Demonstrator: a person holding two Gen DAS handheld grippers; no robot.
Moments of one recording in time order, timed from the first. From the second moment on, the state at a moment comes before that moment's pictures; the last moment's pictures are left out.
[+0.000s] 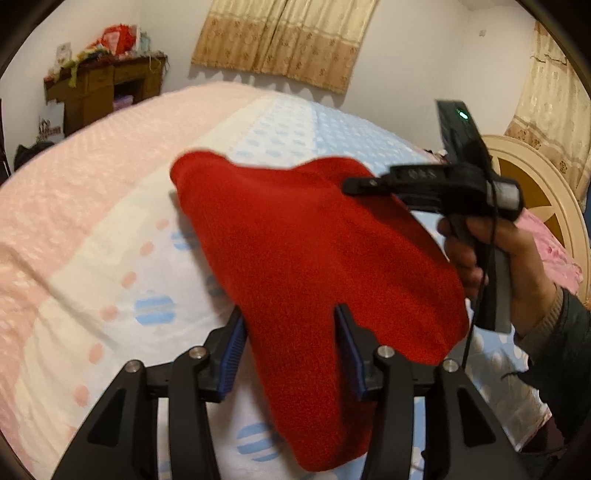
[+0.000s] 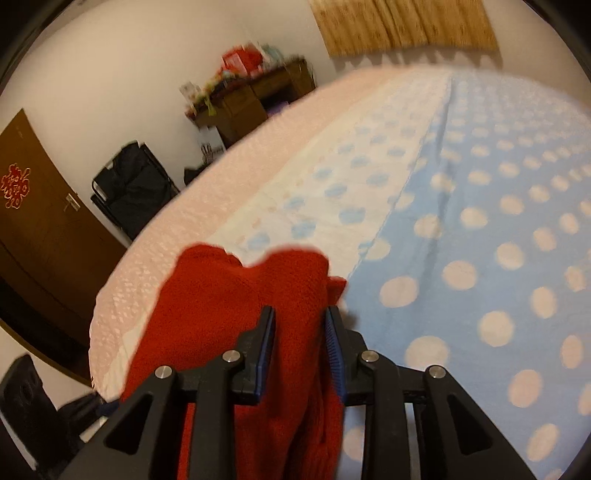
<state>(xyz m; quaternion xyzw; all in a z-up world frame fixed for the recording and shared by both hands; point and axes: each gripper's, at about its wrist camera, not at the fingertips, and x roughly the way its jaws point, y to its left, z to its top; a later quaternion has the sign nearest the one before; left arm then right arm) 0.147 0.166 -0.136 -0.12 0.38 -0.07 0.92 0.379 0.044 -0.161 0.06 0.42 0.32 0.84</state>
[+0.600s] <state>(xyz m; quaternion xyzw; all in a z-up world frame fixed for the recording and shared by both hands) 0.161 0.193 -0.163 -0.12 0.38 0.01 0.92 0.303 0.019 -0.203 0.05 0.48 0.33 0.81</state>
